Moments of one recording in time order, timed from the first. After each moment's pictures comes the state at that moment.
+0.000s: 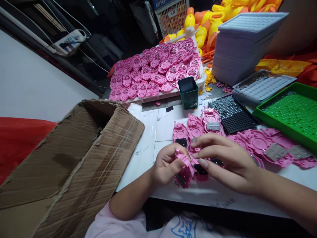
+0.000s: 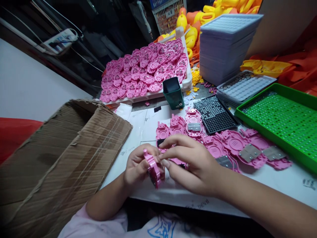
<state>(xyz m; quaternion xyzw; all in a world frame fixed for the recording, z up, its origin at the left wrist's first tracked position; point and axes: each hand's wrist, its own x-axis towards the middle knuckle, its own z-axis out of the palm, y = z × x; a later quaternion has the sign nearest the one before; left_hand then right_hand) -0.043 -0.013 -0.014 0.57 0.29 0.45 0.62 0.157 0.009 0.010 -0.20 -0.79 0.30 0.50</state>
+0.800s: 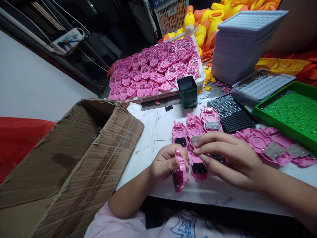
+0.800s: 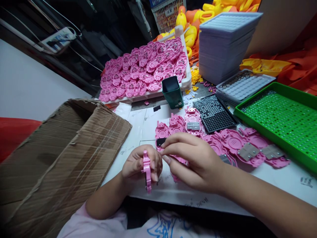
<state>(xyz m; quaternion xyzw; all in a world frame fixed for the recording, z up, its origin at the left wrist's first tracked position) -0.046 -0.004 -0.019 0.47 0.20 0.40 0.76 0.163 0.013 0.016 -0.21 -0.81 0.26 0.49</state>
